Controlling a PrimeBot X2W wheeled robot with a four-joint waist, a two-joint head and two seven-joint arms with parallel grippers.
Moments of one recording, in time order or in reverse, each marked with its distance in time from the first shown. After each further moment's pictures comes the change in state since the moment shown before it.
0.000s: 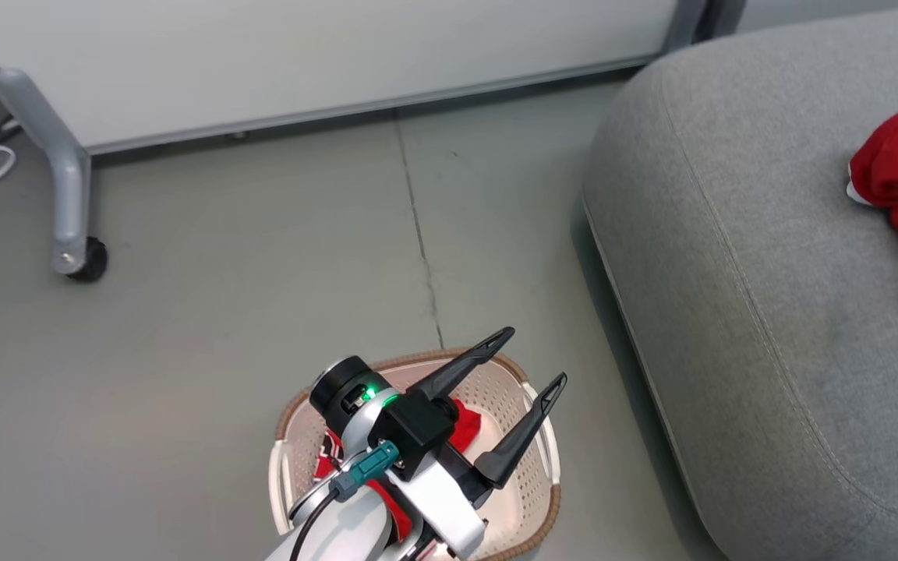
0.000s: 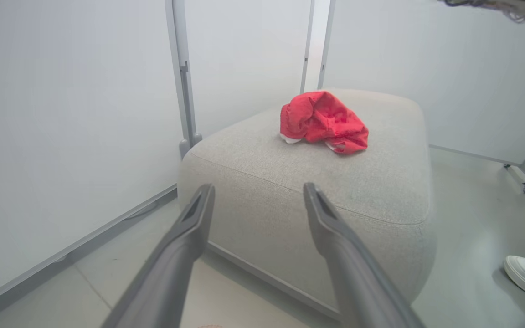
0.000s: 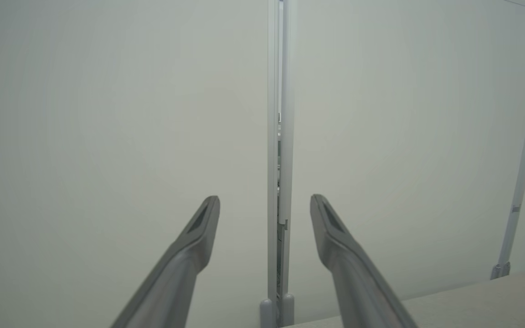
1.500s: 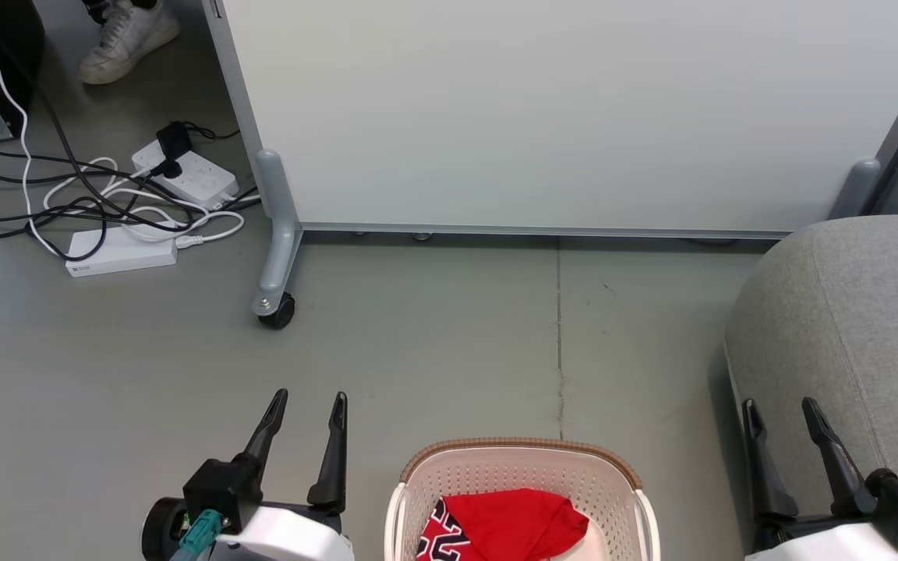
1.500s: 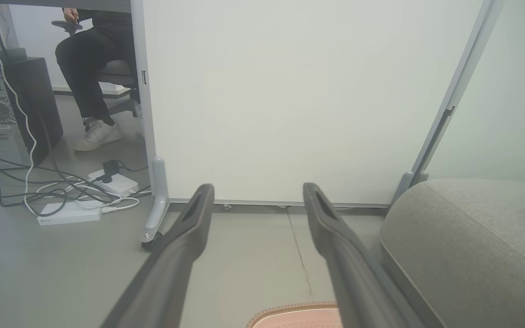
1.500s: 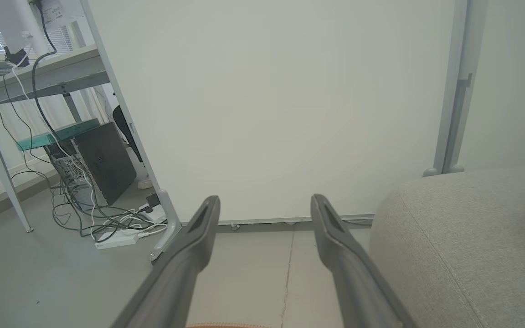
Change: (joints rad) left arm 0.341 -0.041 0.461 -0.032 -0.026 0.183 0.000; right arm 0.853 0.497 -0.074 -0.366 -0.328 0.000 -0.001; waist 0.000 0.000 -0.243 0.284
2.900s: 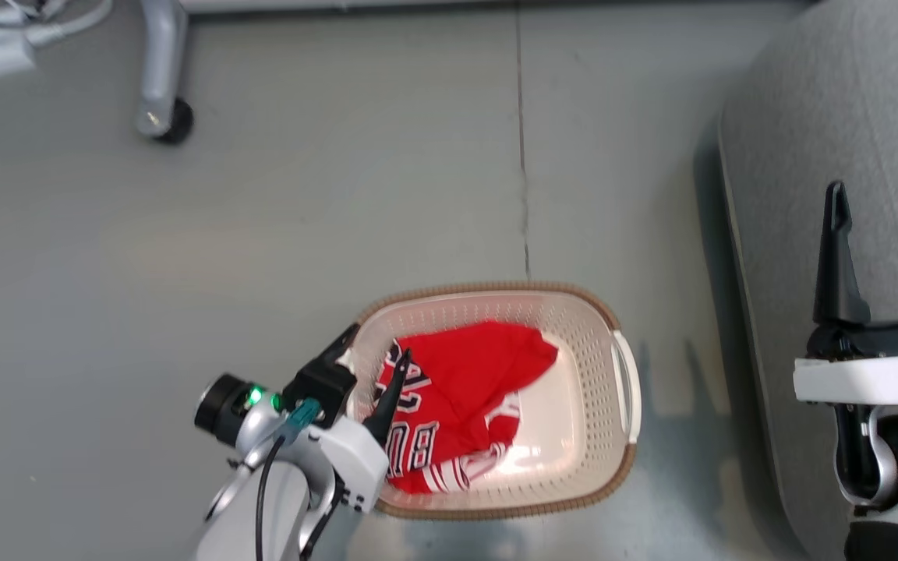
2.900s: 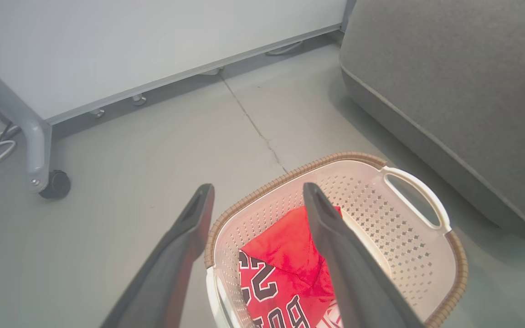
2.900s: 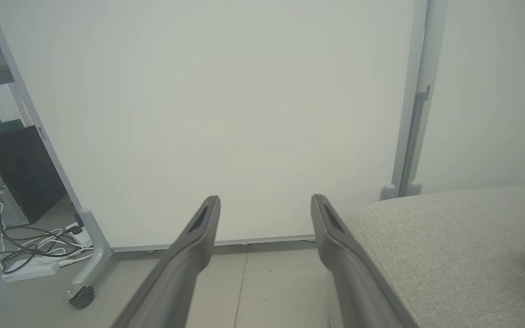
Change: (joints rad) left arm -0.355 -0.001 -0.184 0.421 0.164 -0.092 0.000; right arm -0.328 0.000 -0.107 -0.074 -0.074 0.000 0.000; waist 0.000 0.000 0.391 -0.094
